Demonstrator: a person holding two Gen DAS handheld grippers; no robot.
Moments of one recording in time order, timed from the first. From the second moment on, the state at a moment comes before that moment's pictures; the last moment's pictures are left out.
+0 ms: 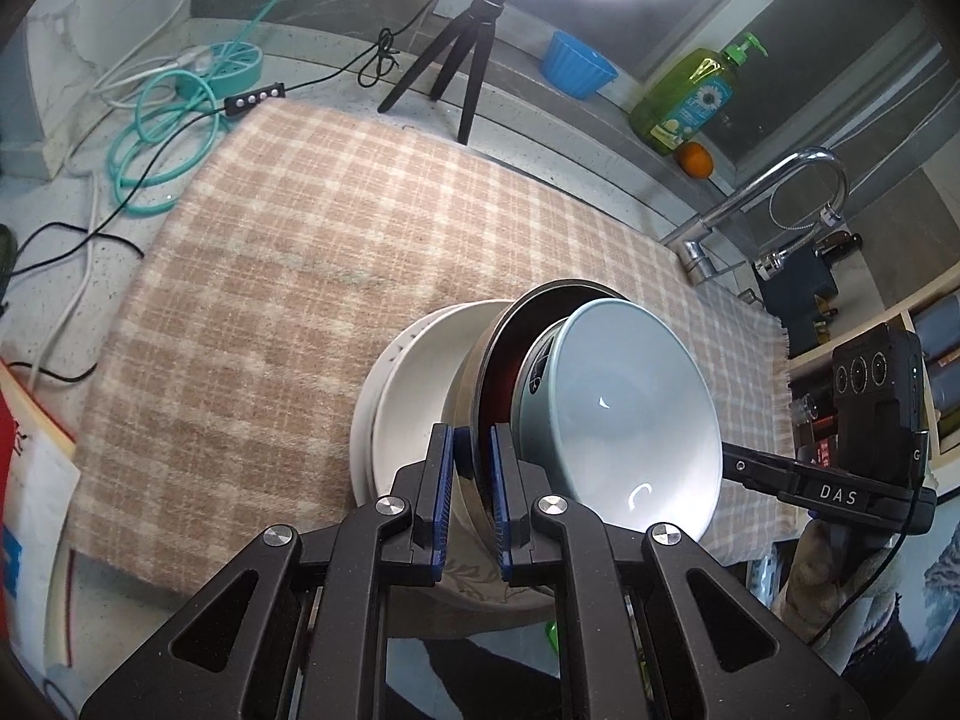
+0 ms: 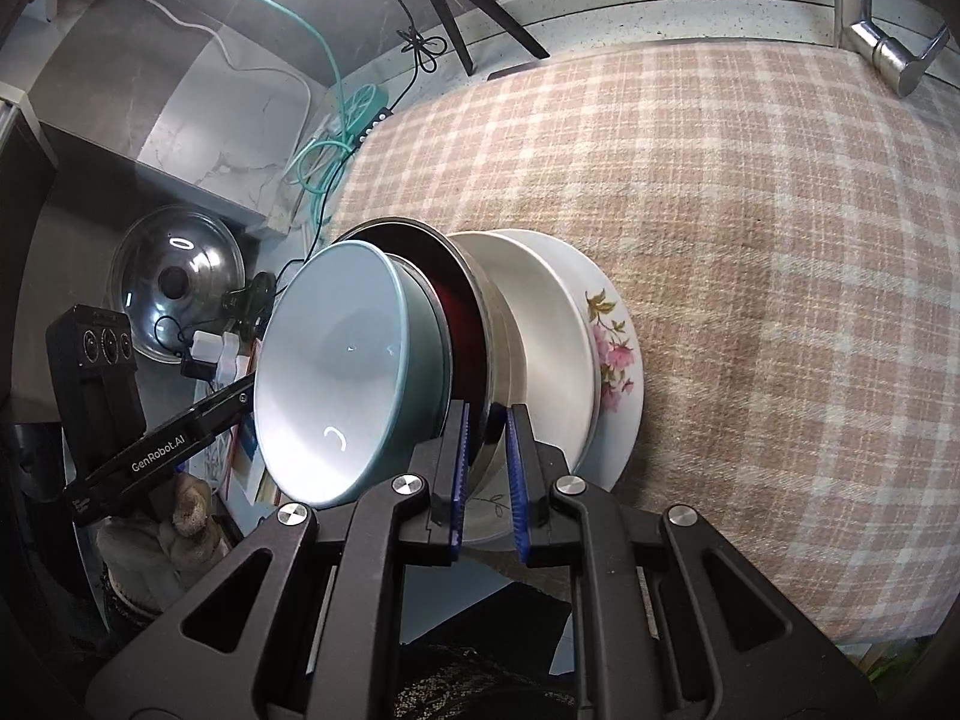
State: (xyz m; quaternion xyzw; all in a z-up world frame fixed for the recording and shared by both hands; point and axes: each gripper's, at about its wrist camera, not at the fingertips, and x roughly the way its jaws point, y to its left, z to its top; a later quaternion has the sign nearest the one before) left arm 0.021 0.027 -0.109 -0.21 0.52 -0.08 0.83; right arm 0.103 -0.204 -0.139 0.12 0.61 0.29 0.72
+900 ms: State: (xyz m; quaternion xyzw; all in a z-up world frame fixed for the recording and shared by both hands) left arm 0.029 0.027 -0.118 -0.21 0.53 -0.07 0.82; right arm 0.108 -0.201 -0.145 0.12 0.62 0.30 0.72
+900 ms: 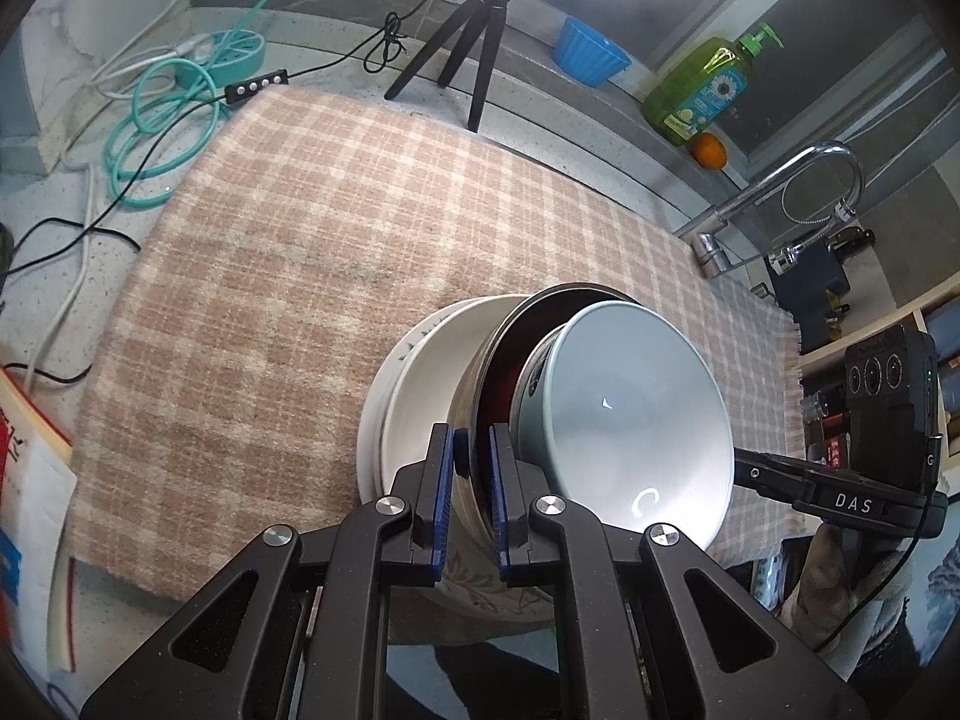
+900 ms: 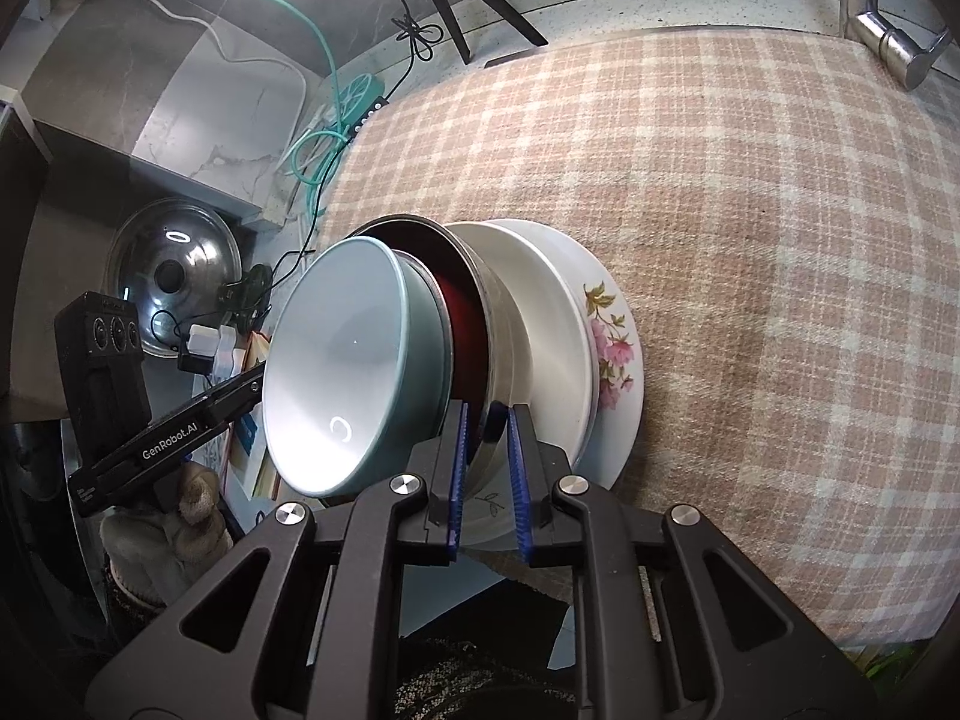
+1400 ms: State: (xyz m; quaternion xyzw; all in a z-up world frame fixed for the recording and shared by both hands) left arm 0.027 0.031 -0.108 -0.19 0.51 -0.06 0.84; right arm 0.103 -0.207 -0.128 0.10 0.60 0.29 0.74
